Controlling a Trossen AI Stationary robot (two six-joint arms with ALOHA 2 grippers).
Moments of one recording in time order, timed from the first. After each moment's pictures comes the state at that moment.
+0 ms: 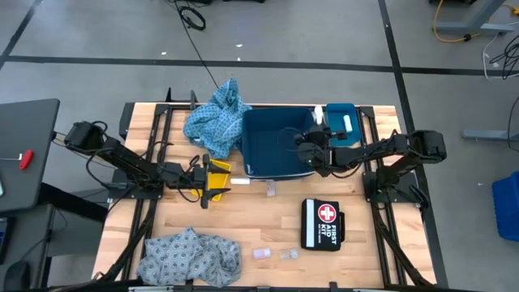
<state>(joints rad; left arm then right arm) -0.26 1.22 0.15 1.04 -0.34 0.02 -0.10 1.52 0.68 0.25 1.51 0.20</state>
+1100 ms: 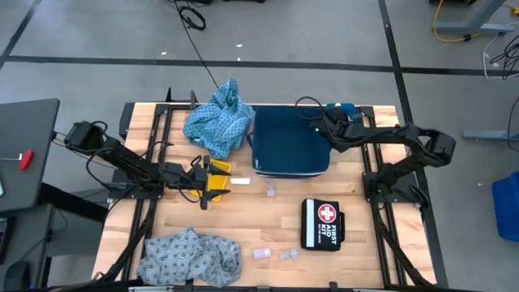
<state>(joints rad) -0.26 1.22 0.15 1.01 -0.31 -0.03 -0.52 1.42 0.68 -0.29 1.06 0.57</state>
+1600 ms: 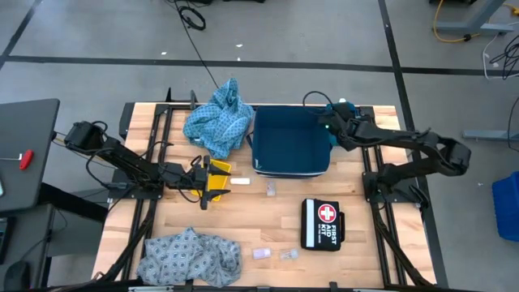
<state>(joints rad) -0.26 1.22 0.15 1.01 -0.31 -0.03 -0.52 1.24 0.68 -0.34 1.05 0.49</state>
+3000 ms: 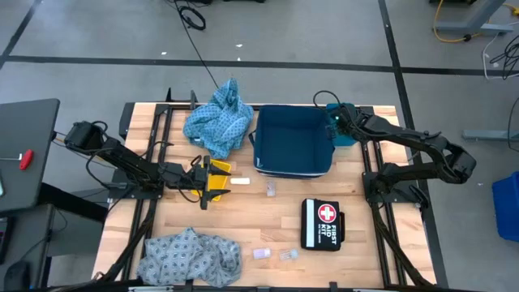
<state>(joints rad) -0.26 1.22 0.15 1.01 -0.31 -0.03 -0.72 1.18 0.68 -0.59 0.52 0.41</state>
